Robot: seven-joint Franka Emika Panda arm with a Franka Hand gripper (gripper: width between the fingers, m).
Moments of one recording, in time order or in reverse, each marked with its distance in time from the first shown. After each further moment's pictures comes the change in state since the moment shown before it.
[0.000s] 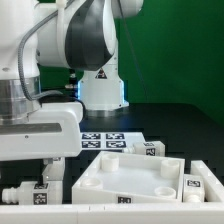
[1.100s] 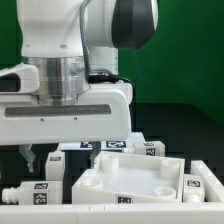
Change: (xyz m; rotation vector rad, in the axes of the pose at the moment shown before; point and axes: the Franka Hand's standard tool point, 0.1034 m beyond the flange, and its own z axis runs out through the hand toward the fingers) arm 0.019 -0.075 -0.031 0.025 -0.021 0.096
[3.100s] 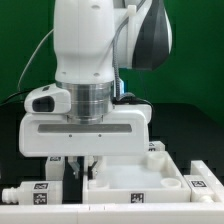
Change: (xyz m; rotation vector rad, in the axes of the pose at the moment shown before) arm -0.037 -0.027 0.039 -0.028 -0.022 -0.021
